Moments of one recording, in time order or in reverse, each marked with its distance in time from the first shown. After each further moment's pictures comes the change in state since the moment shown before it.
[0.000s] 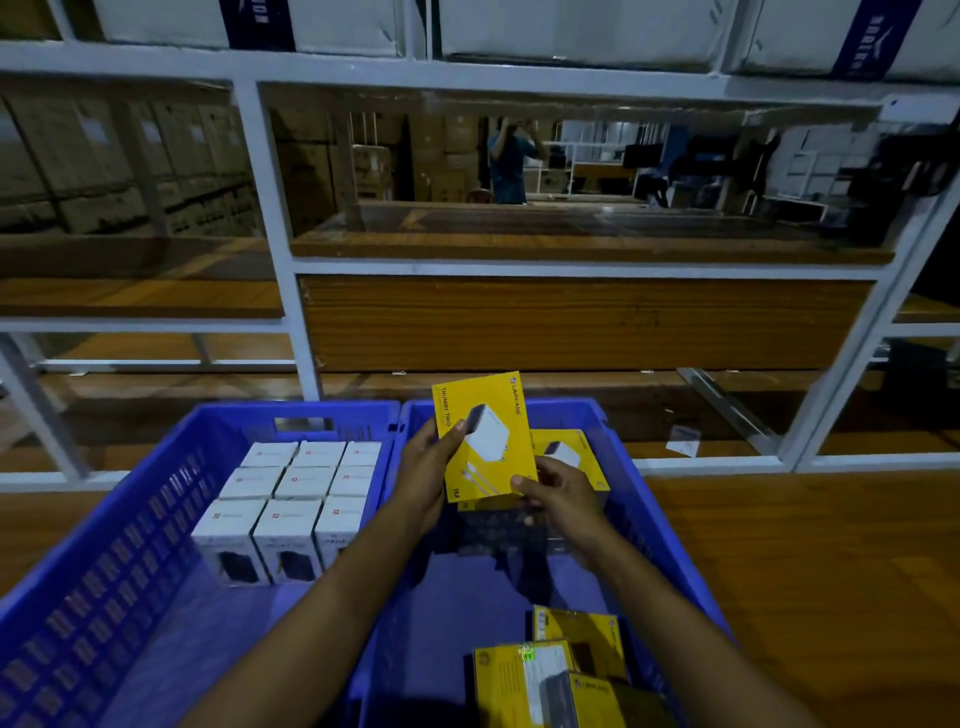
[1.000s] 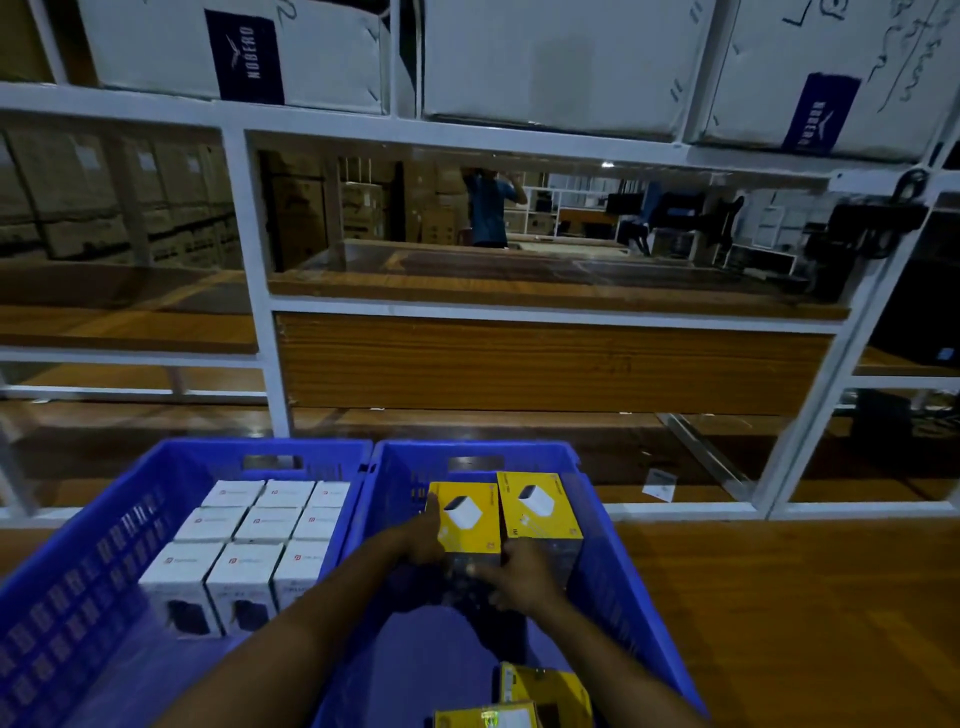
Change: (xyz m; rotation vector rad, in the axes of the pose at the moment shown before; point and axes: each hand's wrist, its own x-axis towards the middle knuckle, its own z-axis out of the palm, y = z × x) left_hand 0.049 -0.037 -0.010 1.287 -0.368 -0.350; right_hand 0.016 0.039 0.004 -0.517 0.003 0.146
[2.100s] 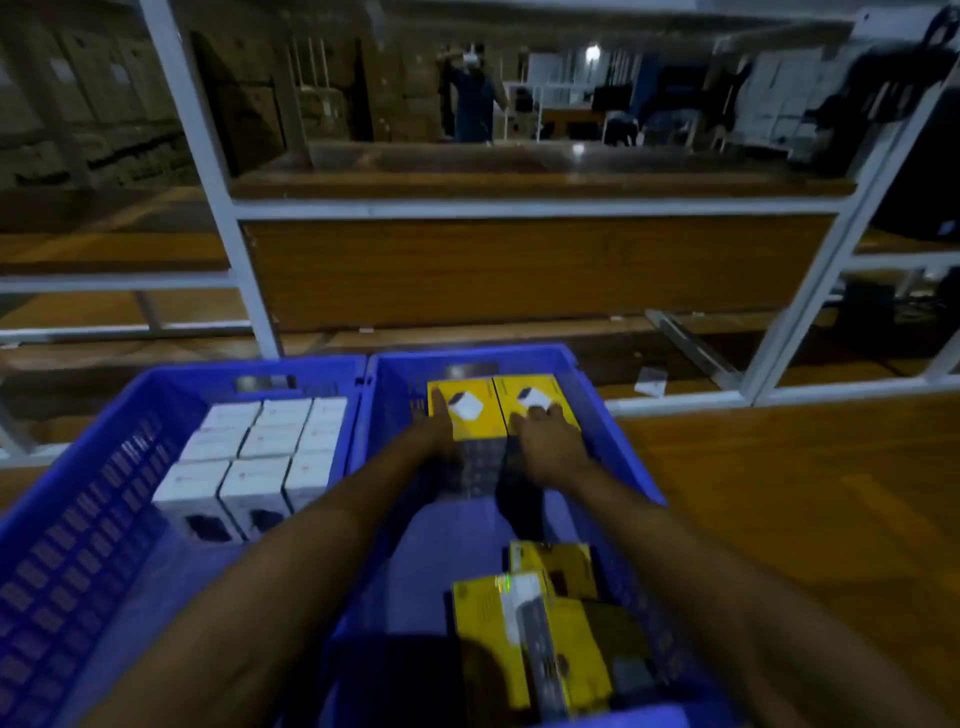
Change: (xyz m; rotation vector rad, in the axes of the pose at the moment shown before) left_hand 0.017 0.009 0.014 0.111 0.161 -0.100; right_hand 0.017 0.002 -0.033 -1.072 0.105 -0.235
